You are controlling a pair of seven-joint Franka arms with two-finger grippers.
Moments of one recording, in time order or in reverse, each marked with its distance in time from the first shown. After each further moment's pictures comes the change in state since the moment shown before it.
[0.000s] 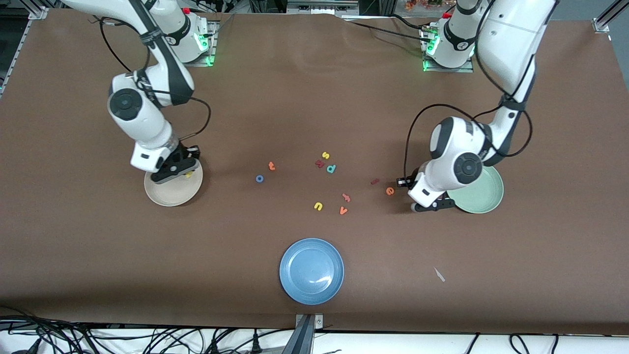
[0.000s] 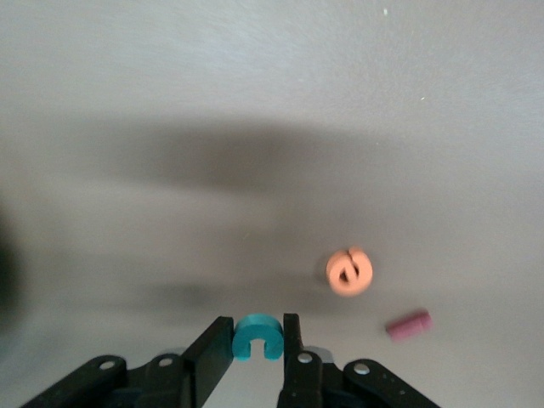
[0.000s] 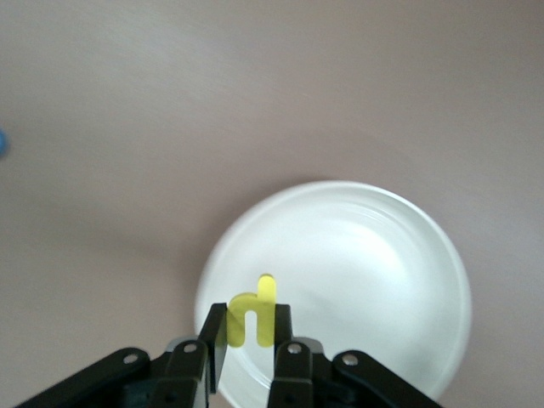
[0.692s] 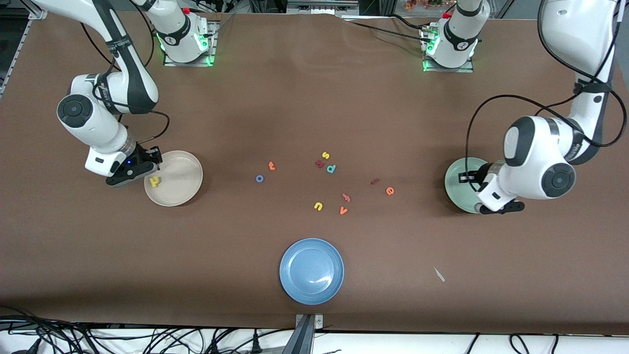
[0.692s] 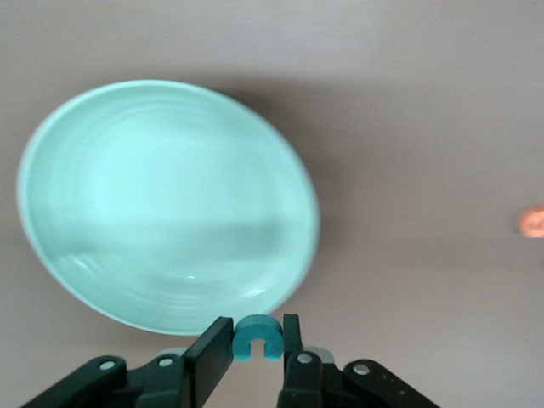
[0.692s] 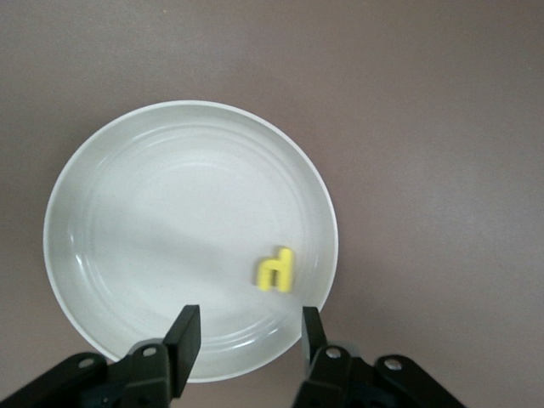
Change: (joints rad) left arm 0.250 -0.038 0.008 0.059 0.156 -0.267 0.229; right arm -0.060 -0.003 -0.089 -0.006 0.000 -0.014 -0.137
